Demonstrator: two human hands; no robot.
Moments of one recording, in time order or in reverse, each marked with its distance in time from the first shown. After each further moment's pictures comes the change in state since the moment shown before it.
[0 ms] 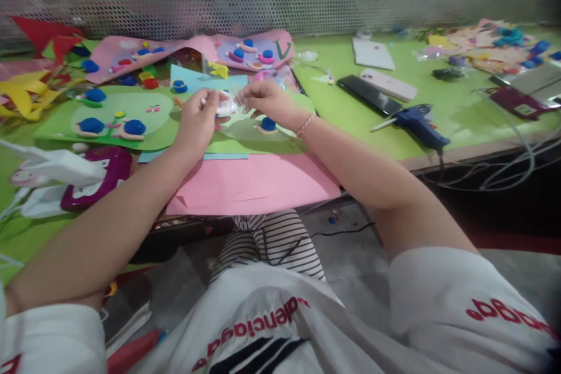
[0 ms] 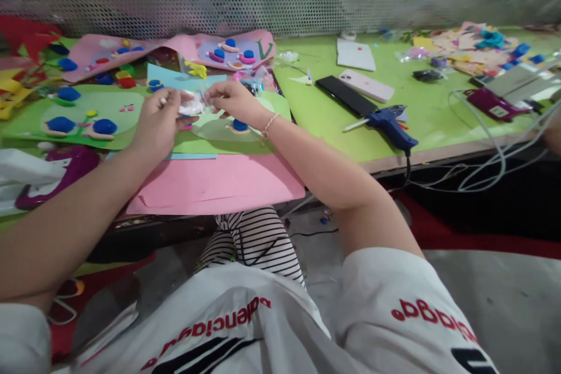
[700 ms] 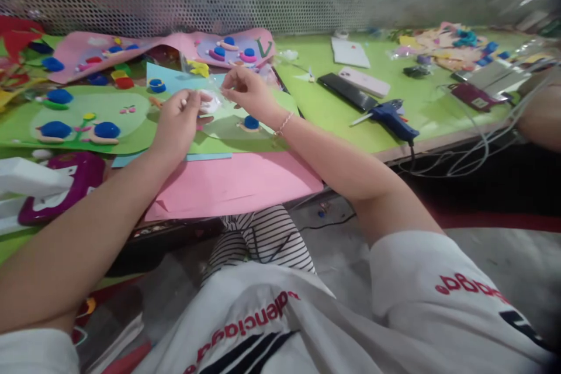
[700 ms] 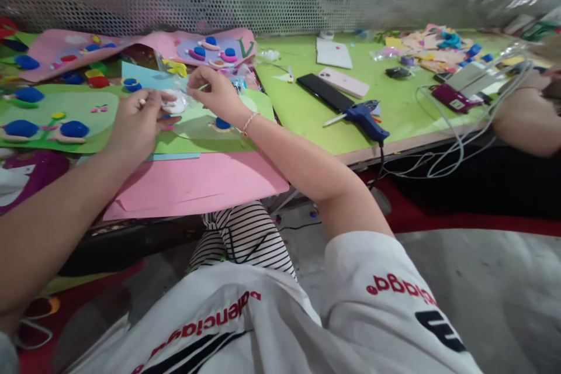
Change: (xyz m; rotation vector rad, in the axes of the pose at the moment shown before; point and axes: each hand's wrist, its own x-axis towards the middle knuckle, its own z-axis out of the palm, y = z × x) left_hand -0.004 0.004 0.001 0.002 -0.017 -0.006; right_hand 0.011 0.009 0.002 -0.172 0.203 -0.188
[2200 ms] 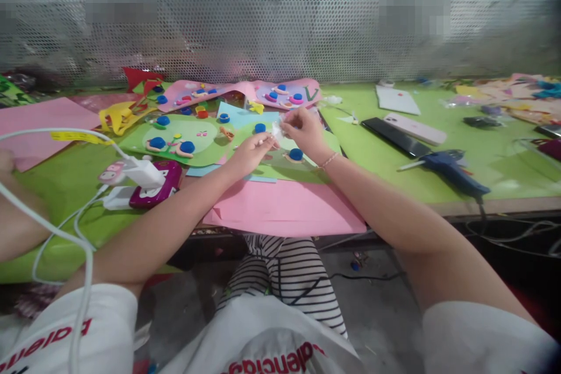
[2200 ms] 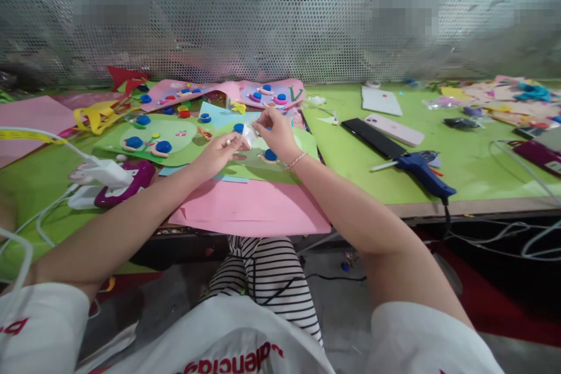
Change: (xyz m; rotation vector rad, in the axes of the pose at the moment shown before) left_hand -0.013 0.012 0.004 -0.086 -0.320 -0.102; right_hand -0.002 0.012 -0.001 -0.029 0.189 -0.128
